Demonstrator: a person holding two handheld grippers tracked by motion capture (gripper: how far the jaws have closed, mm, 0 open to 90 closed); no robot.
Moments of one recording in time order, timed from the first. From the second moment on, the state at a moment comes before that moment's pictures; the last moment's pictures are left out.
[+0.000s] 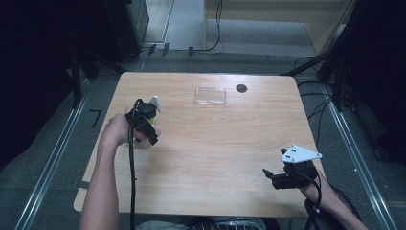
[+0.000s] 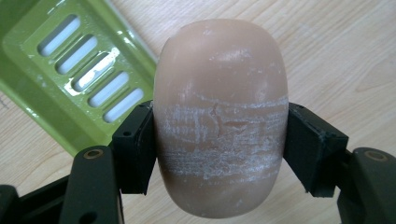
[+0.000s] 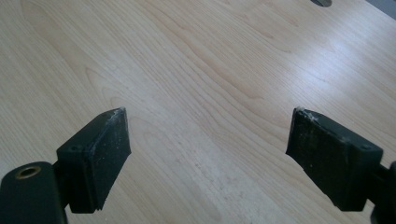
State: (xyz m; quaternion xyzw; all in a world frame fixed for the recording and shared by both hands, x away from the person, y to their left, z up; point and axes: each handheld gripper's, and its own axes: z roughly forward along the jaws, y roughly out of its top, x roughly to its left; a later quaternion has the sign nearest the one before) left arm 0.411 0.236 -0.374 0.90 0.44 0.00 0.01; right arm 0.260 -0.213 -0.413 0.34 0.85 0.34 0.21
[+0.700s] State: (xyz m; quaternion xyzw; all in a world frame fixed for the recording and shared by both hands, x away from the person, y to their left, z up) left arm 0.425 0.257 -0.380 0.87 0.49 0.02 0.04; right arm 0.260 -0.214 -0.413 0.34 0.85 0.33 0.21
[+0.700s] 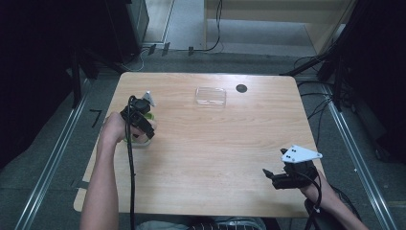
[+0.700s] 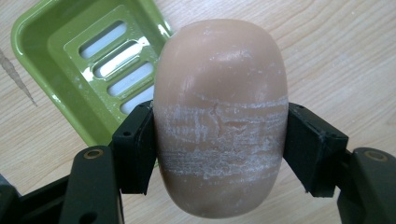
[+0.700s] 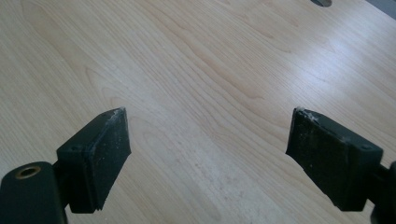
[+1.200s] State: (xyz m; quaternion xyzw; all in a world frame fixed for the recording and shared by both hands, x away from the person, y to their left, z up) left arm 0.430 0.266 -0.385 0.85 0.51 0.04 0.05; right arm 0.260 -0.214 -0.413 0.34 0.85 0.34 0.21
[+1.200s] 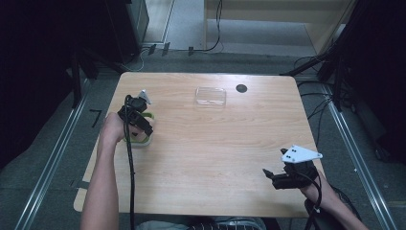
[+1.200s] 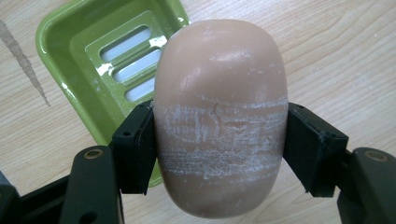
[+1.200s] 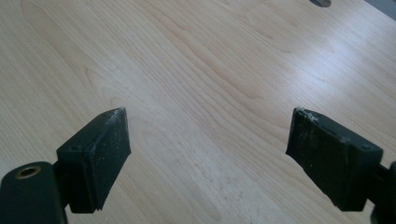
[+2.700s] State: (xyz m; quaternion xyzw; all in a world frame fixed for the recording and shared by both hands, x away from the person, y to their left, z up) left arm 0.436 0.283 -0.400 0.81 0.58 0.09 0.10; right arm 0.260 -0.215 -0.413 0.34 0.85 0.34 0.21
